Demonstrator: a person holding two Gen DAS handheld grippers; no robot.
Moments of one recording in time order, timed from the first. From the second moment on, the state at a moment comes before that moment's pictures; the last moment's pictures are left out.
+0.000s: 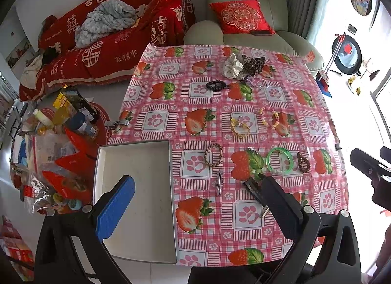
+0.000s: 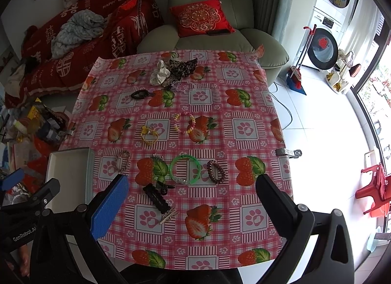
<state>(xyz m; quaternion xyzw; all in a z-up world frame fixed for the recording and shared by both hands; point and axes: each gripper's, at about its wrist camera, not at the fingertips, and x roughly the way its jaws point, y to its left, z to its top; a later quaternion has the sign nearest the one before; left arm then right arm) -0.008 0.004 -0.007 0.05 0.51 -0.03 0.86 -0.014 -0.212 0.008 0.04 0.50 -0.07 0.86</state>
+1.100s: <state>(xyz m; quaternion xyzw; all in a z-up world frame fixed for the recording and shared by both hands) -0.012 0.004 -0.014 0.05 0.51 -0.03 0.86 -0.017 -0.207 0.006 0.04 0.50 -0.06 0.86</state>
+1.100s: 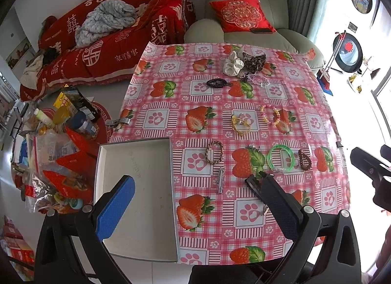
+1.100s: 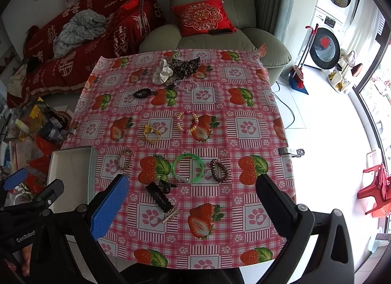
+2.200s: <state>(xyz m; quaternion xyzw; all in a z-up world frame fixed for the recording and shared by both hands) -0.012 0.005 -0.012 0.05 0.52 -0.03 0.85 -0.017 -0.205 0.005 0.04 0.50 -0.06 0.86</state>
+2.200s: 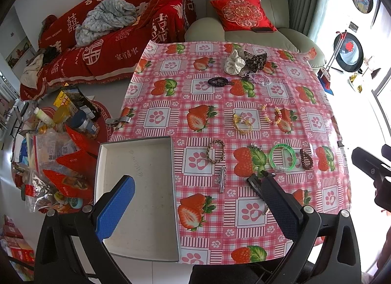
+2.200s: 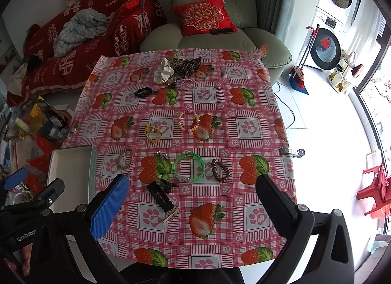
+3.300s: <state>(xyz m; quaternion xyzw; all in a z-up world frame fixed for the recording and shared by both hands) 0.002 0.002 -0.033 0.04 0.55 -0.03 0.83 -0.011 -0.213 -0.019 0.05 0.54 -0.06 0.84</state>
